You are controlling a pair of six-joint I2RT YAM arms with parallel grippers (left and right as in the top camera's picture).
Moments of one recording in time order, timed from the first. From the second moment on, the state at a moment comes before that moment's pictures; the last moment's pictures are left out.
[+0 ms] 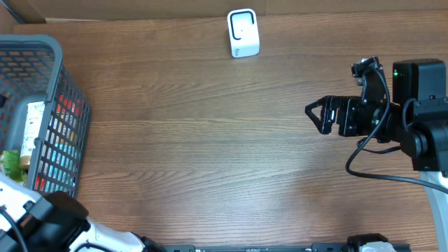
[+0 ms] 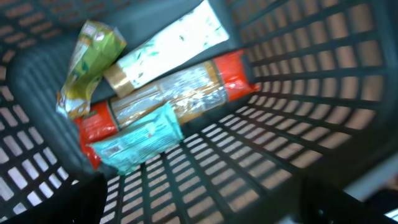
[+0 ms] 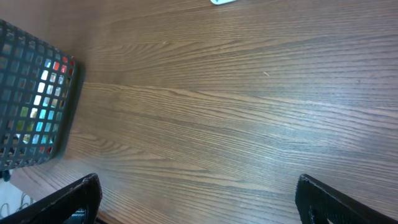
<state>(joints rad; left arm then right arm) 0.87 1.88 2.28 -1.59 0.18 -0.32 0.11 1.22 1.48 -1.20 -0.45 0.17</state>
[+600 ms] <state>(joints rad) 0.87 1.89 1.72 -1.29 0.02 -0.42 0.11 1.27 1.48 -1.24 -0.43 0.14</state>
